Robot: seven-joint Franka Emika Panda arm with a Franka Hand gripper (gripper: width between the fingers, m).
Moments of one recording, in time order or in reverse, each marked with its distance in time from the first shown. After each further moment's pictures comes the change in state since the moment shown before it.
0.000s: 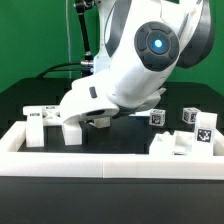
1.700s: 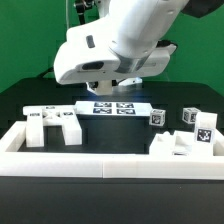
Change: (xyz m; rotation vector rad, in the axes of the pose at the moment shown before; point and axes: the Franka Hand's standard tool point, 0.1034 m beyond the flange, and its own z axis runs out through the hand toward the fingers) arm -0.035 0.015 -0.105 0.023 0.076 0.041
